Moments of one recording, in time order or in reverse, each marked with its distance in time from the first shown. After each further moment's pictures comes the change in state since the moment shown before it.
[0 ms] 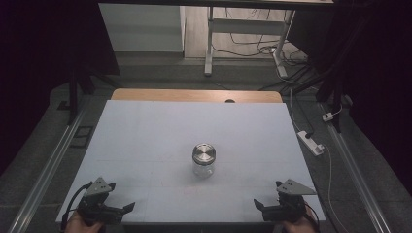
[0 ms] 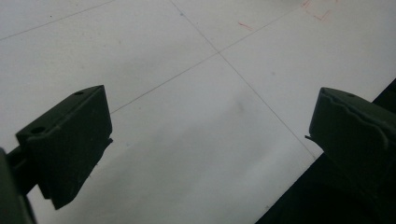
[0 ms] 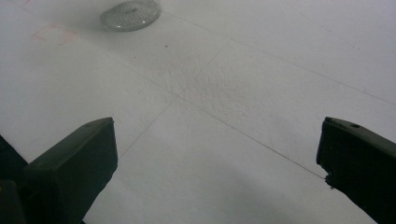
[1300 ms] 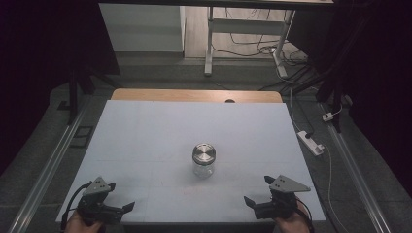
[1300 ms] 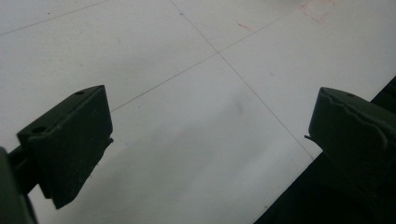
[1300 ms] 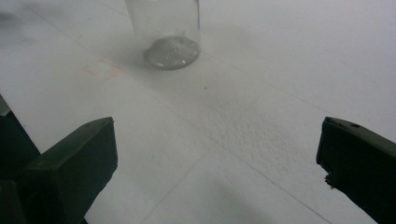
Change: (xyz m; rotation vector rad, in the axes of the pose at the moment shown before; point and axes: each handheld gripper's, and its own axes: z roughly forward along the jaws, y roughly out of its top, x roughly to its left) left arm 0.003 0.000 0.000 -0.002 -0.015 -0.016; right arm 0.014 0.020 0.009 -0.099 0.114 -0.042
